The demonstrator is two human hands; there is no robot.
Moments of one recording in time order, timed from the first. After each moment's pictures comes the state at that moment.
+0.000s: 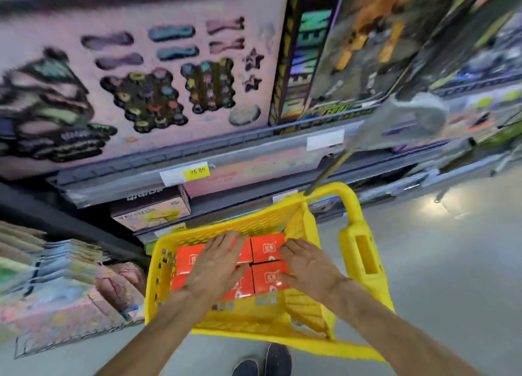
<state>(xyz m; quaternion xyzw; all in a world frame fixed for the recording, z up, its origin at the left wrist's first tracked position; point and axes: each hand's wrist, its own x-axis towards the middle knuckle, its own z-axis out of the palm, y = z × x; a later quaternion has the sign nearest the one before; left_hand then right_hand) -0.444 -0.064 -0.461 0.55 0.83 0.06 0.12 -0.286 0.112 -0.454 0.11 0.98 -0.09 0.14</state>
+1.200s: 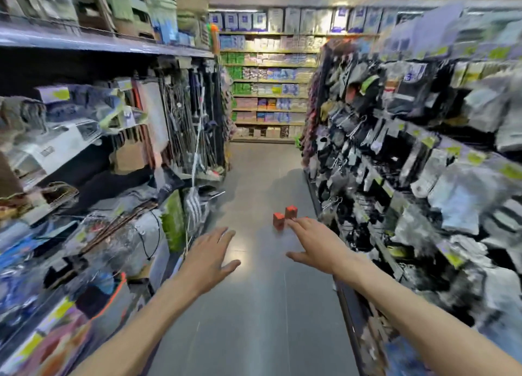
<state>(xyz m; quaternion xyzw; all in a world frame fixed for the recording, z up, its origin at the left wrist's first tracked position) 0.199 0.528 -0.040 0.91 0.37 0.16 -0.02 0.481 0.433 0.002 0.64 0.76 0.10 -0.07</state>
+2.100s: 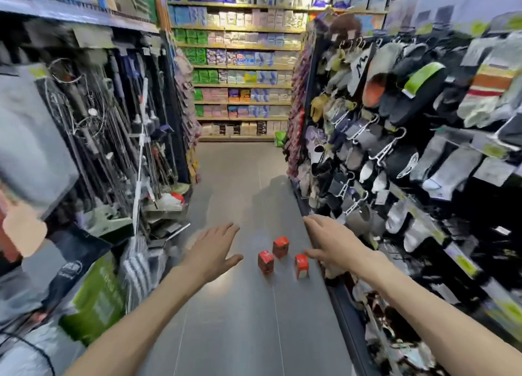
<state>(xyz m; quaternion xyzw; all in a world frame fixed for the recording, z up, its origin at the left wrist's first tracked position) 0.521 1.201 -0.084 0.94 0.32 0.09 0.00 0.808 1.046 -0.038 0.71 0.70 0.06 -0.05</state>
